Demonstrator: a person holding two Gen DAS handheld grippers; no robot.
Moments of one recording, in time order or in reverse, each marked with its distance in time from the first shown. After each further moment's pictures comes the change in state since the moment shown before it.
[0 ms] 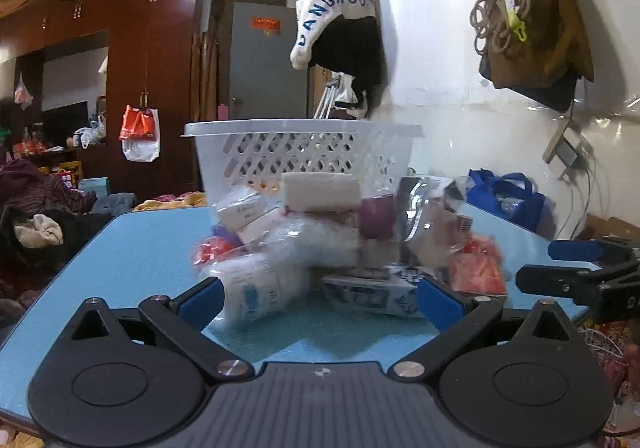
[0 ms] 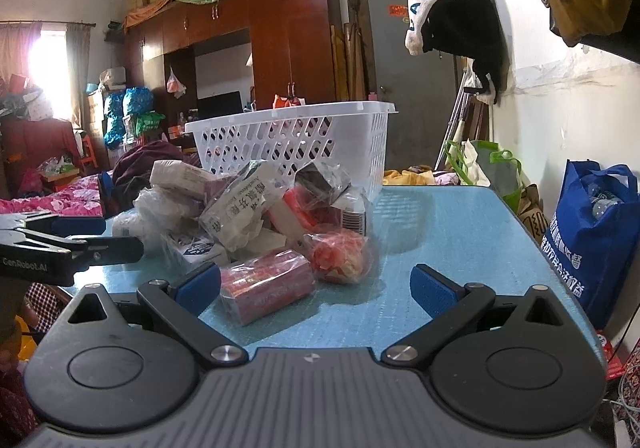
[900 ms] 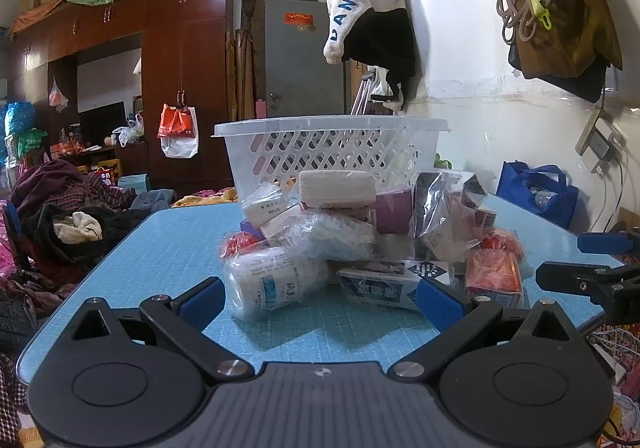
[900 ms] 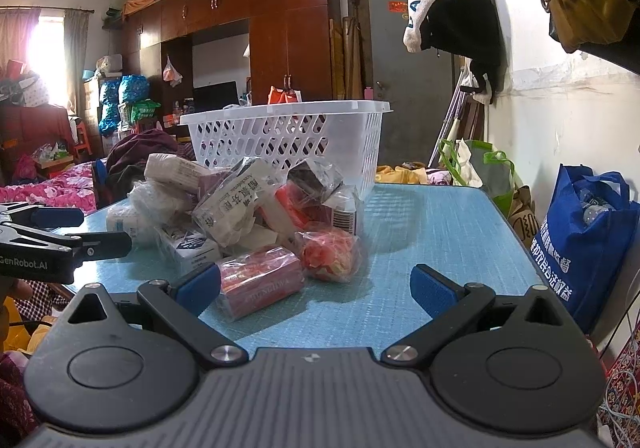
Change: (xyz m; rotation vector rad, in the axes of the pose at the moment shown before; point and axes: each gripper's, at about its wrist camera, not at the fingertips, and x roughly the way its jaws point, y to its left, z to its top) left arm -0.009 -0.021 0.002 0.011 0.028 0.143; right arm -0.004 0.000 0.005 -0.038 0.030 -0.028
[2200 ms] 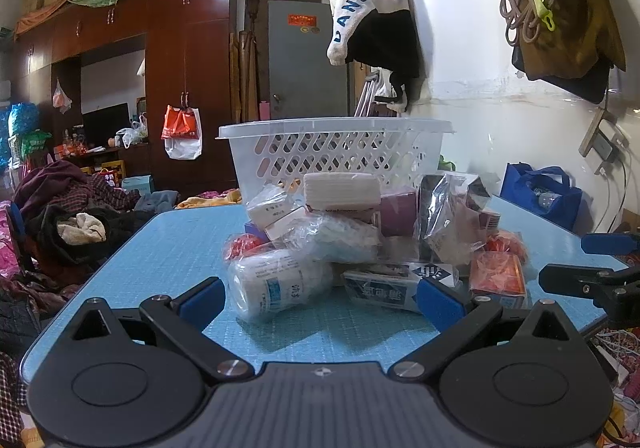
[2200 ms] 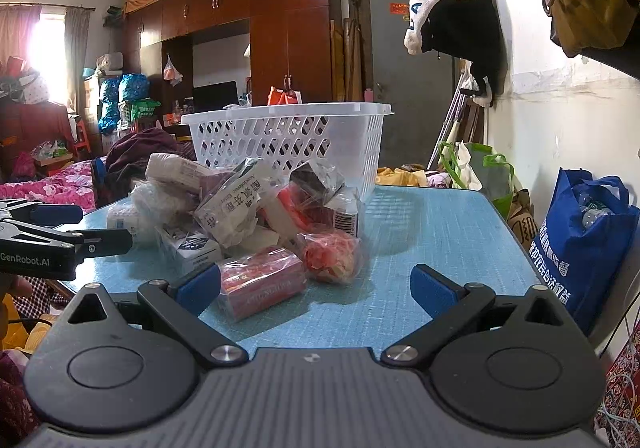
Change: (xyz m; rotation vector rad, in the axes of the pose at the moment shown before) left arm 0.000 0.000 0.002 0.000 -0.003 0.012; right arm 0.000 0.002 0.000 -0.007 -0.006 -0.005
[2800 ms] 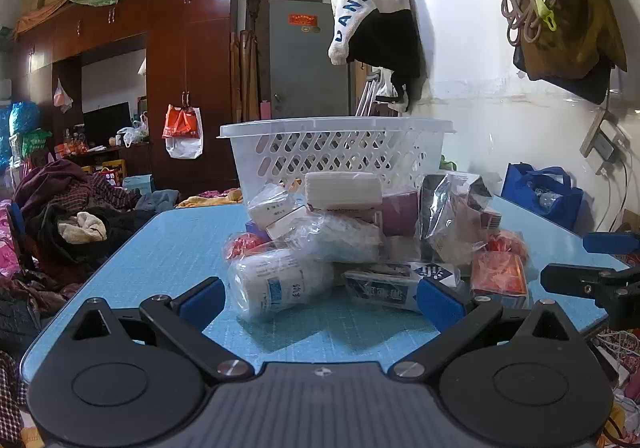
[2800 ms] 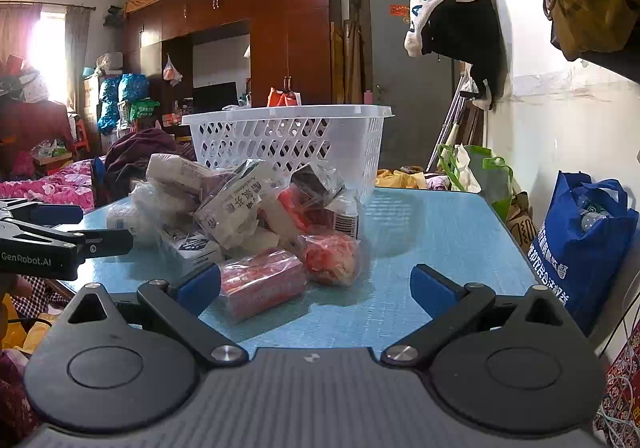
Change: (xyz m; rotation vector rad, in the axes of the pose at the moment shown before) left arm 0.001 0.001 0.000 -0.004 0.002 0.003; right arm -0.001 0.000 0.001 -0.006 -0.004 -0.004
